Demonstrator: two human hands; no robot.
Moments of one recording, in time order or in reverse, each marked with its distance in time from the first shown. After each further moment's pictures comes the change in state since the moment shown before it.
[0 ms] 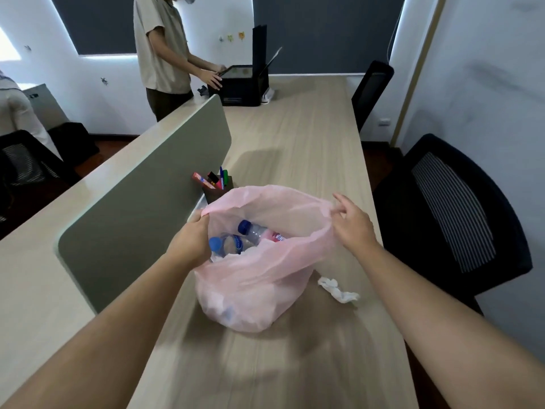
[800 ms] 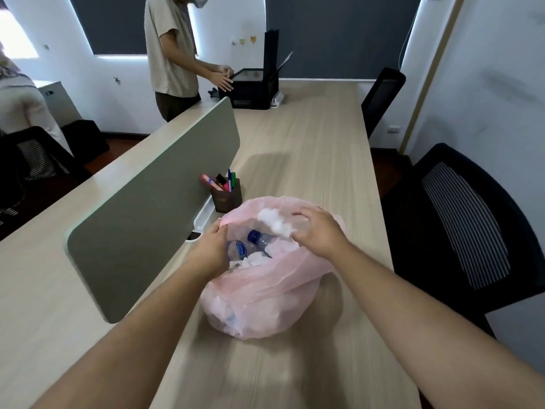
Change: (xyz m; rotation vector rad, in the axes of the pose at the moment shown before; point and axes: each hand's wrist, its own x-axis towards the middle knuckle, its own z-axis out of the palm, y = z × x) left_hand -0.010 0.020 0.019 -0.037 -0.051 -0.022; right_hand -0.006 -0.043 0.041 -0.206 -0.233 -0.246
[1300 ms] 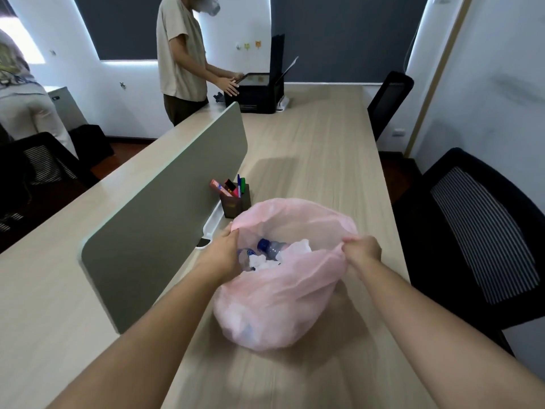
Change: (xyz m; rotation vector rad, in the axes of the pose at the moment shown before) left_hand 0.009 -0.010 -0.010 0.008 -0.011 0.053; right_hand 0.012 0.046 0.015 0.386 0.249 0.683
